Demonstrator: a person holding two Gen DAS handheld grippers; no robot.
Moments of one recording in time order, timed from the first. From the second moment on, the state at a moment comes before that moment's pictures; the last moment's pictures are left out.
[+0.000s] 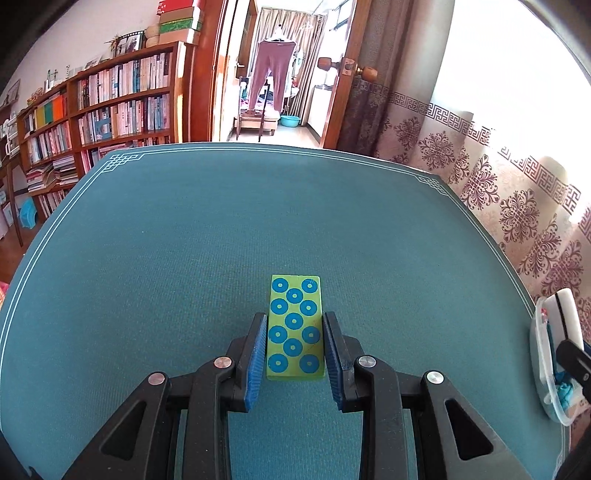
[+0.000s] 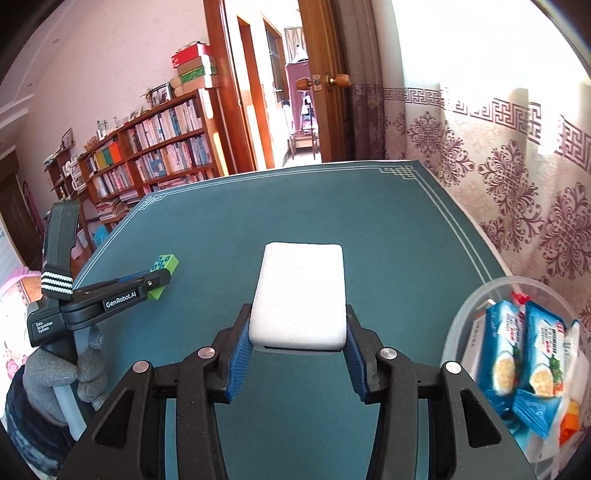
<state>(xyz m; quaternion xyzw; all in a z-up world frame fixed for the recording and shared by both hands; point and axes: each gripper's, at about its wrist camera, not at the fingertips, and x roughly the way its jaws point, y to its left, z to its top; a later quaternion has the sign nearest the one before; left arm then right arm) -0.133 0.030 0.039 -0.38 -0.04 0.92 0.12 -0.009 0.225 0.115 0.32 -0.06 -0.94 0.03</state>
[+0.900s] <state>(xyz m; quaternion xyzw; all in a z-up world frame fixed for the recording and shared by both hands) -0.092 0.084 0.042 -0.38 0.01 0.90 0.20 -0.028 0.438 0.111 0.41 -0.13 -0.89 -0.17</state>
